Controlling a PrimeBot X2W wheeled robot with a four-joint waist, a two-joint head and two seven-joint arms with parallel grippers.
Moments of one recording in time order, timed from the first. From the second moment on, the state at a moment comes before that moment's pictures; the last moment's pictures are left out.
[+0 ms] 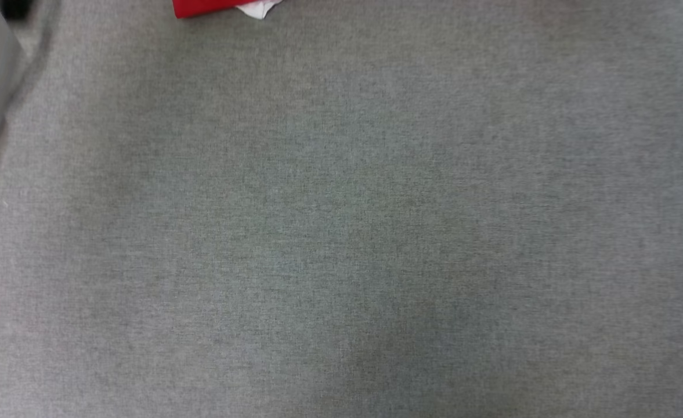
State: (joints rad) left arm -1.53 0.52 -0.83 0.74 -0.50 -0.02 -0.26; right arm -1.56 -0.60 0.93 0.70 0.57 0.13 0.06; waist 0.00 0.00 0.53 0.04
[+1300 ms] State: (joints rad) left arm -0.05 0.82 -1.00 0.03 -0.83 0.29 -0.14; right arm -0.31 -0.88 0.98 0.35 0.81 0.13 0.04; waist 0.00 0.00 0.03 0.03
